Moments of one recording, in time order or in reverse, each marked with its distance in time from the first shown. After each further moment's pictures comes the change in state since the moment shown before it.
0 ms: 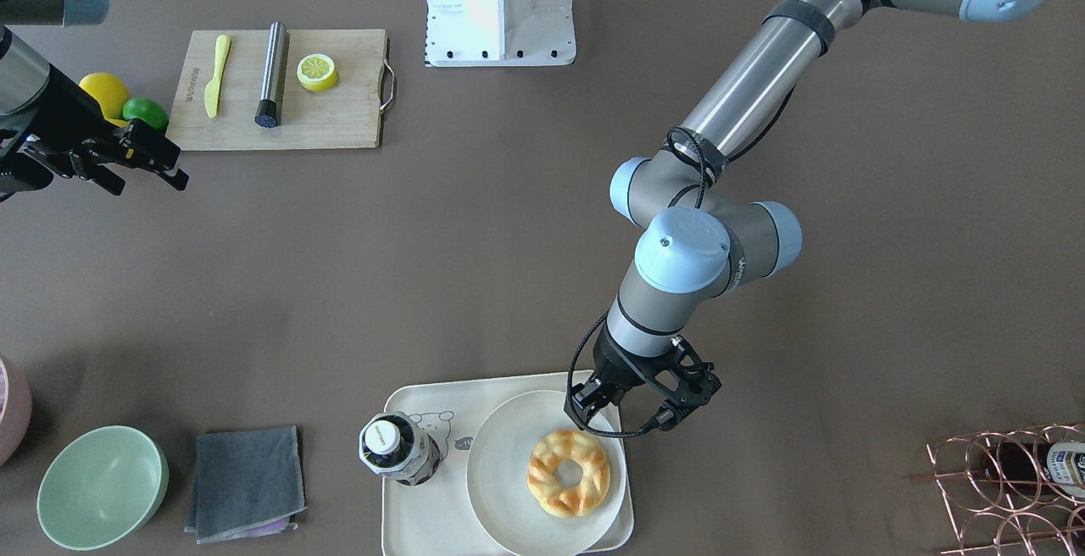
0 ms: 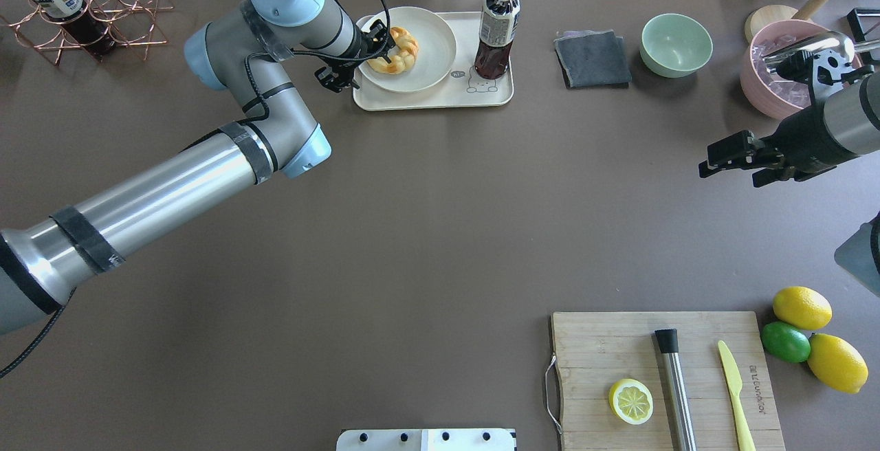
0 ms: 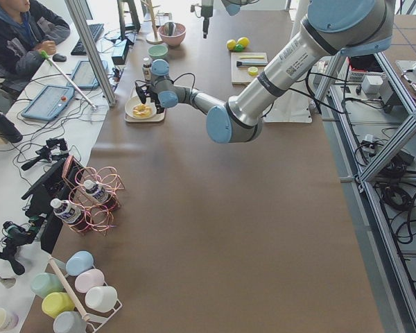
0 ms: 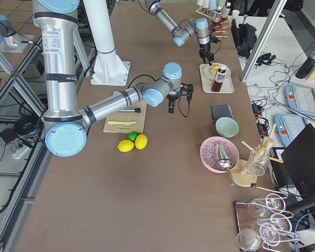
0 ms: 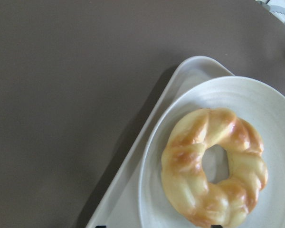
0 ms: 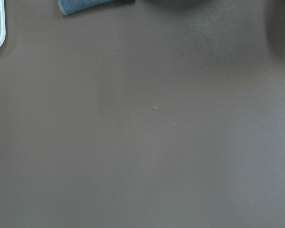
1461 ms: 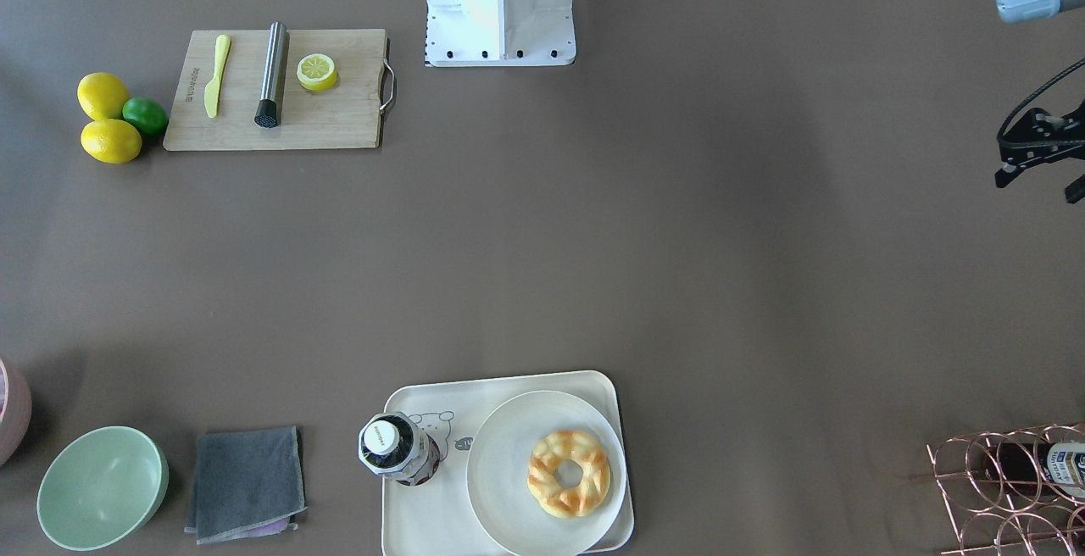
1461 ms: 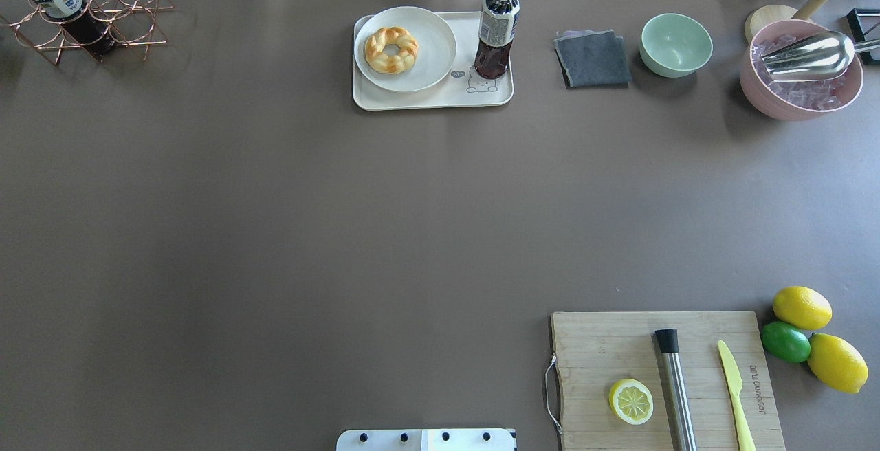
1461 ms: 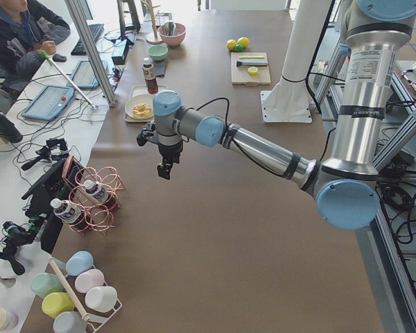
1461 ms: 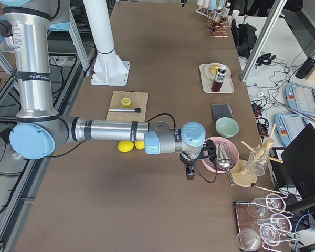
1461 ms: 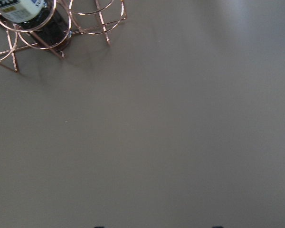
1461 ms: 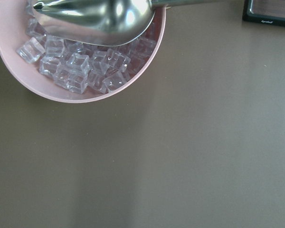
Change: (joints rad) left arm -0.523 0.827 -0.881 0.731 -0.301 1.636; right arm 0.520 0.030 -0.399 -0.239 0.098 -0.976
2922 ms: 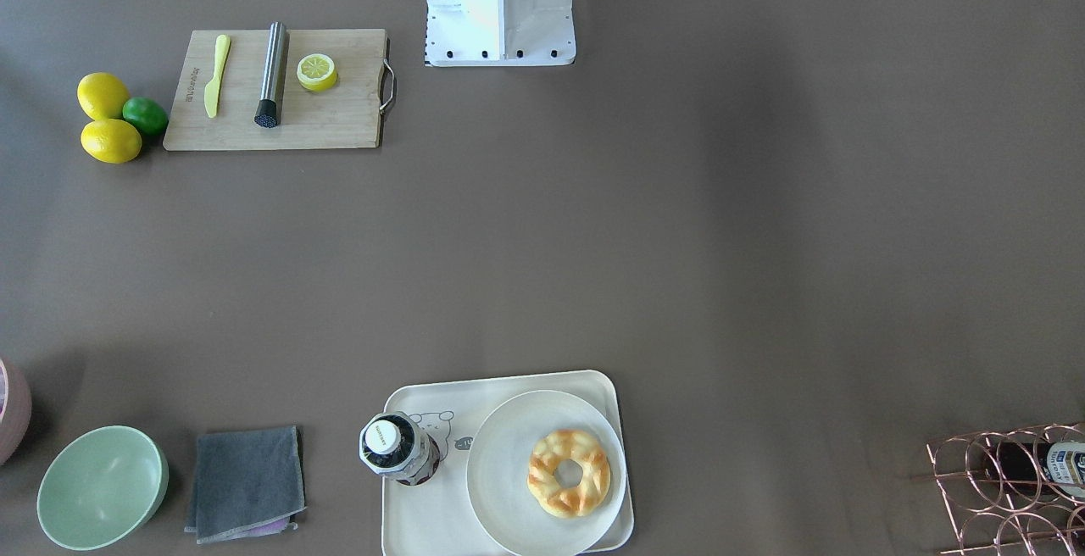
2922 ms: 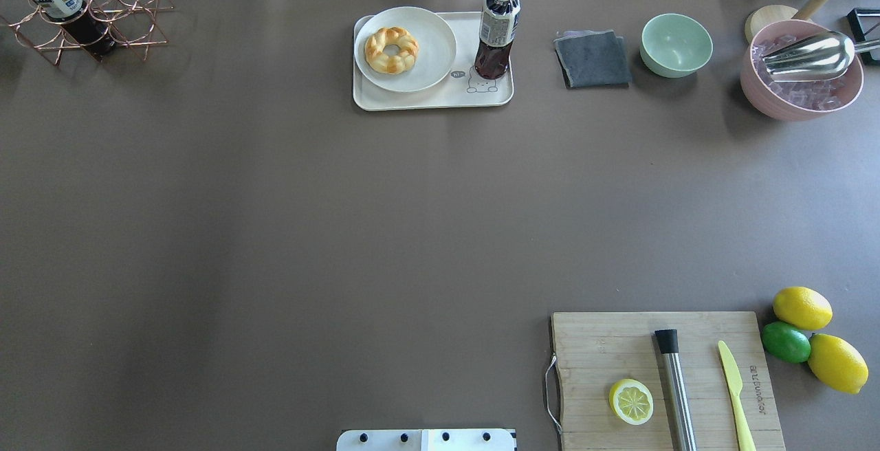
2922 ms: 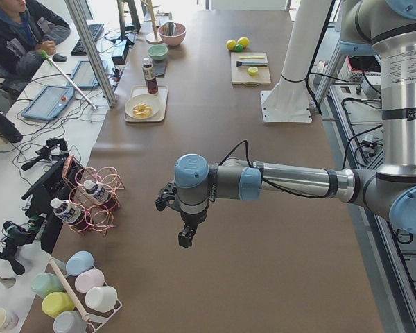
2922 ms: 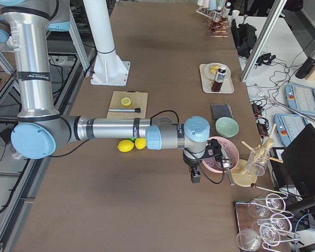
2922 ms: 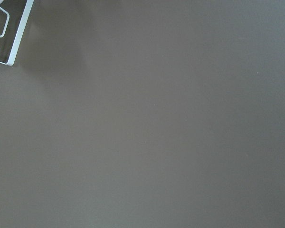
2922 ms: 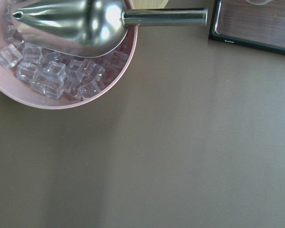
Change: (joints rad) left arm -0.244 0.235 0.086 -0.011 0.002 0.422; right arm 0.042 0.027 0.025 -0.070 -0.093 -0.080
